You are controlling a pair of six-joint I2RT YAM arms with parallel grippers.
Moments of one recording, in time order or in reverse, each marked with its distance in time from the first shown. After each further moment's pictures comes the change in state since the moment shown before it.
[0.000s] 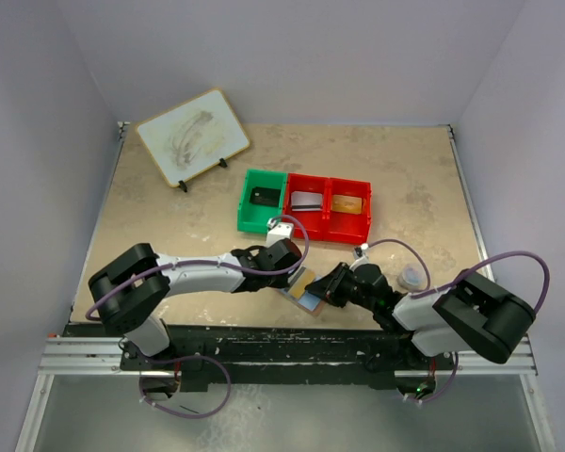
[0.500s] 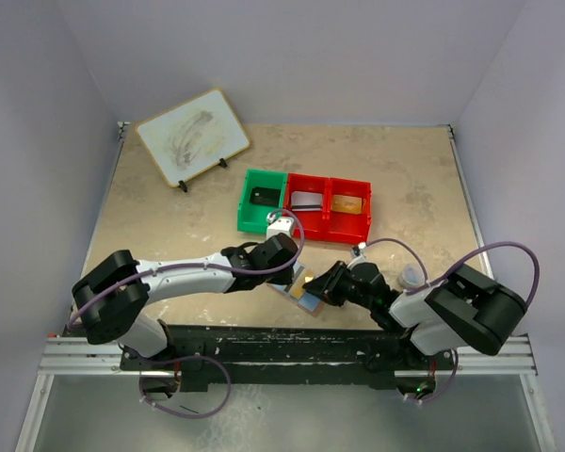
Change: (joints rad) left arm 0.000 -0.103 0.005 0.004 0.061 0.018; right arm 0.000 0.056 0.015 0.039 -0.008 0.004
